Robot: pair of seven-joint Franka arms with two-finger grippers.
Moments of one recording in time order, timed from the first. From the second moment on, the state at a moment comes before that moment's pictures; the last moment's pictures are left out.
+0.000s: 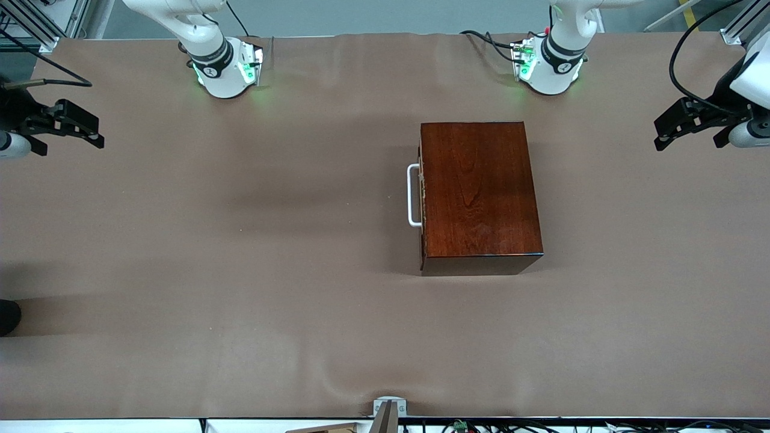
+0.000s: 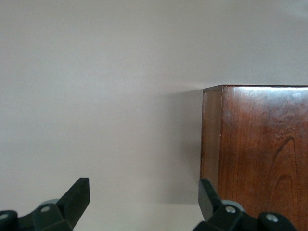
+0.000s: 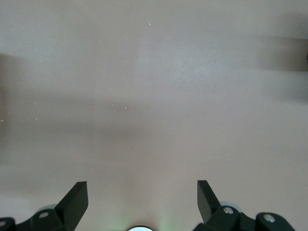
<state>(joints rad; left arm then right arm) 0.01 -0.06 -0.11 -1.56 0.04 1.56 -0.11 0.00 0.02 0.03 -1.45 0.00 1.41 -0.11</state>
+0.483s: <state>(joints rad) 0.01 -0.06 -0.11 -1.56 0.04 1.56 -0.12 0.00 0.02 0.03 -1.45 0.00 1.41 -0.11</state>
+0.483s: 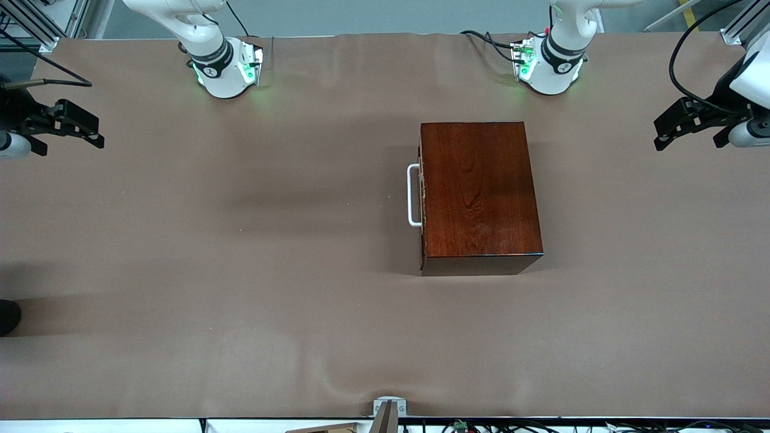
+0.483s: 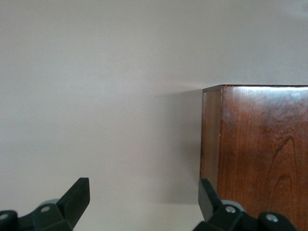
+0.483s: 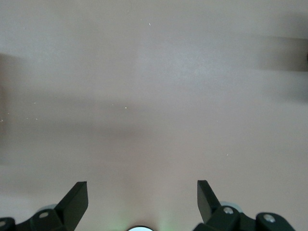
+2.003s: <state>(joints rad) -0.56 0.48 -0.23 -1.29 0.07 1.85 -0.94 0.00 0.02 0.03 -1.45 0.00 1.41 -0.11</state>
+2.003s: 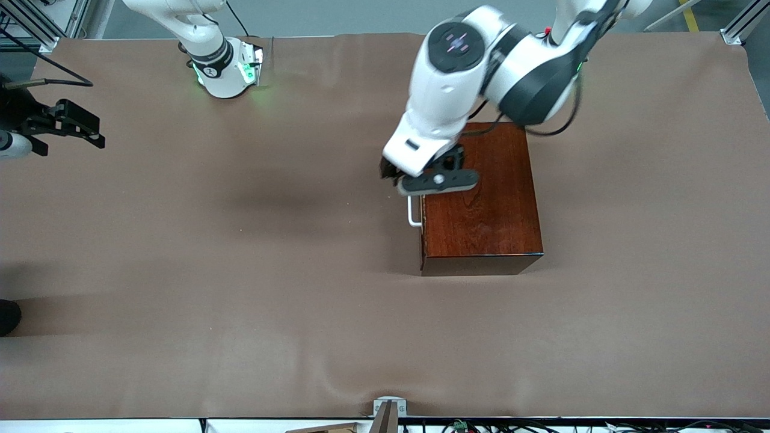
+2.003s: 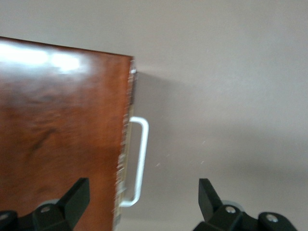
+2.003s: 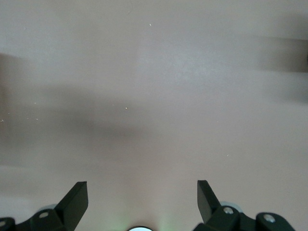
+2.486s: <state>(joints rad) -0.97 0.69 0.15 -1.26 0.08 1.91 -1.02 0.00 0.02 0.03 -1.45 0.00 1.41 -0.11</state>
